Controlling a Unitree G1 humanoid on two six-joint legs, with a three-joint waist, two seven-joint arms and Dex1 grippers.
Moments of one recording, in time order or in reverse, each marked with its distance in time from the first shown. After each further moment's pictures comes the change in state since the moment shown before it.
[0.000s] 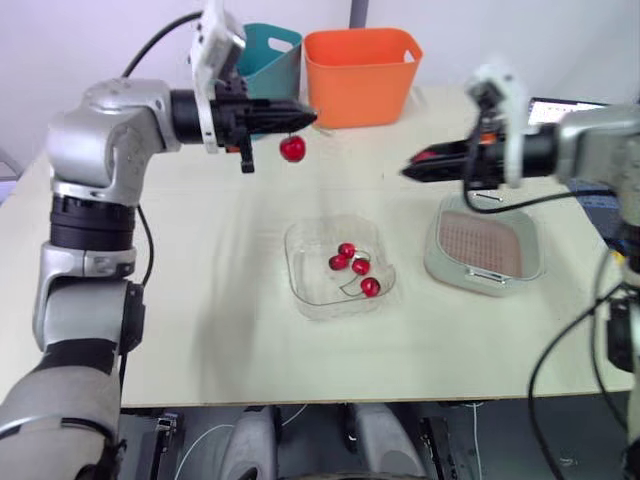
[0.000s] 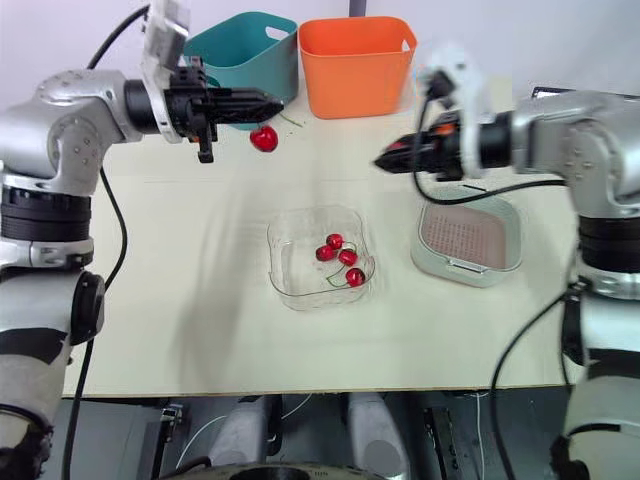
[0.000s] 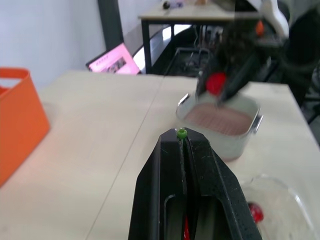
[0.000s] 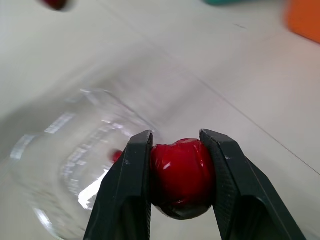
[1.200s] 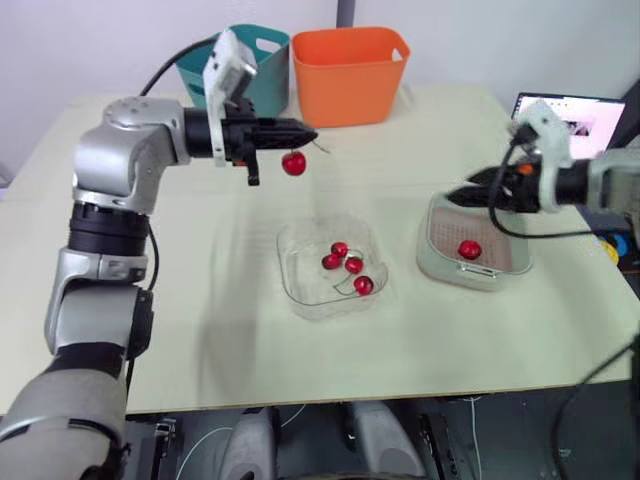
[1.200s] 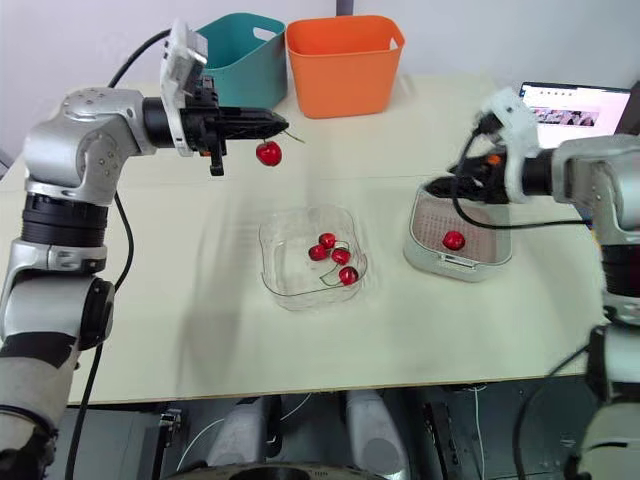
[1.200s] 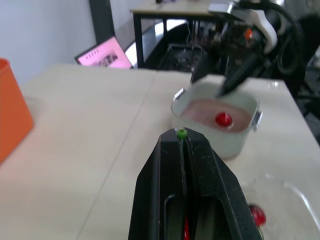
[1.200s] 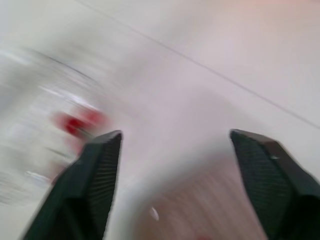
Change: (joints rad) left arm -0.053 -0.064 0.041 0.075 -0.028 0.014 0.003; right arm 0.008 0.137 -0.078 -0.005 0.006 0.038 0.046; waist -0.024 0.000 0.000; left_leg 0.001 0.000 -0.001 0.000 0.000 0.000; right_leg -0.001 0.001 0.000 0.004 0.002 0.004
